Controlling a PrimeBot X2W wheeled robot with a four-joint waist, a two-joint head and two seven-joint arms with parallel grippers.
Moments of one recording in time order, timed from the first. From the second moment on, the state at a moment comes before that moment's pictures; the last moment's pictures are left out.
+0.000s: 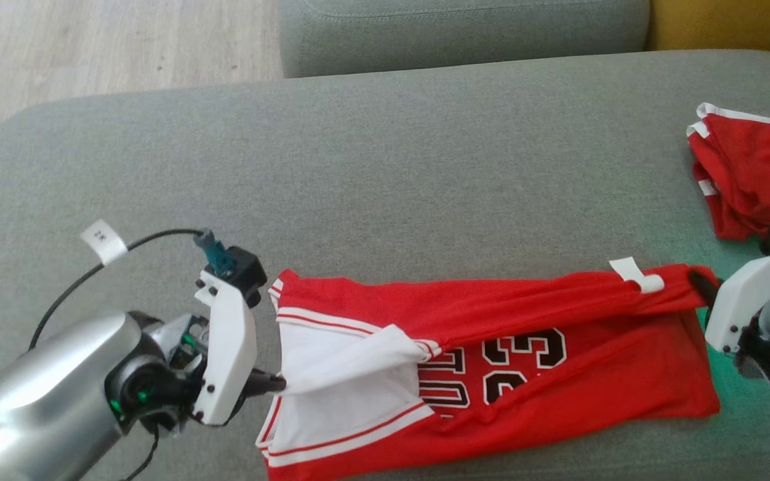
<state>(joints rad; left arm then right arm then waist) -0.65 0.64 -1.09 0.16 -1.19 -0.10 0.84 -0.60 -0.57 0.83 0.92 1.09 0.12 0.18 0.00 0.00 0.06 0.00</state>
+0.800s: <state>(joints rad) -0.58 0.62 -0.97 0.20 -1.07 -0.01 0.42 -0.56 -0.59 0.73 0.85 1.12 0.12 -0.04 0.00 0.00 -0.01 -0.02</state>
